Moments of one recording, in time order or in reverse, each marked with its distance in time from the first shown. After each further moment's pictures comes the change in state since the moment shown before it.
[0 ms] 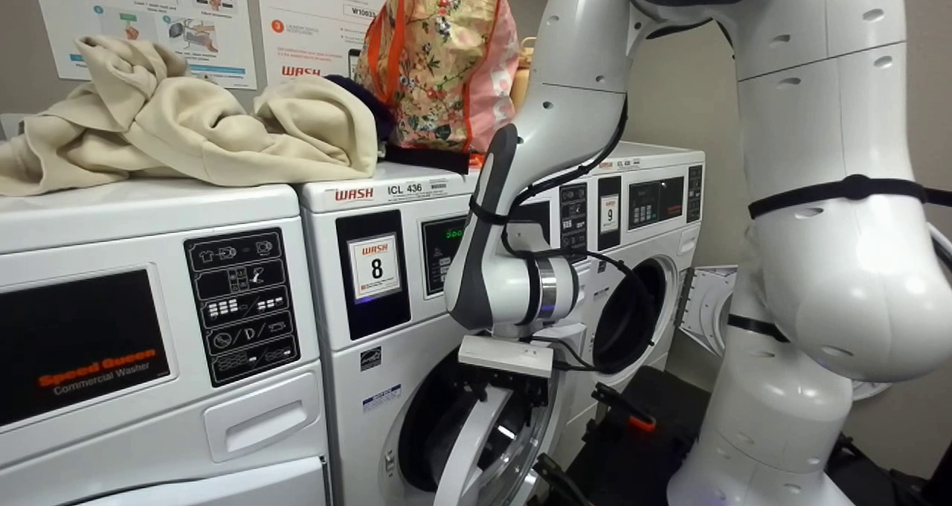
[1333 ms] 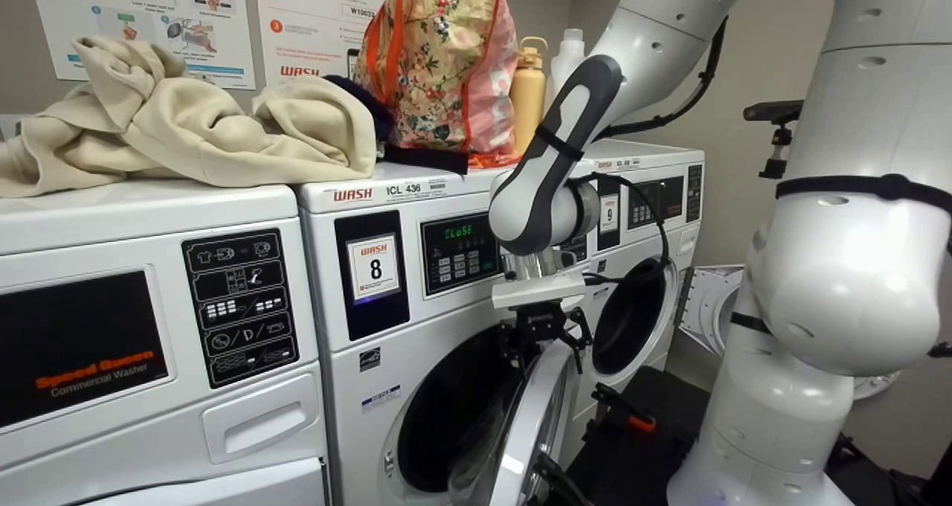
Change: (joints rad) arm -0.160 -0.321 -0.132 0.002 -0.743 -0.595 0.348
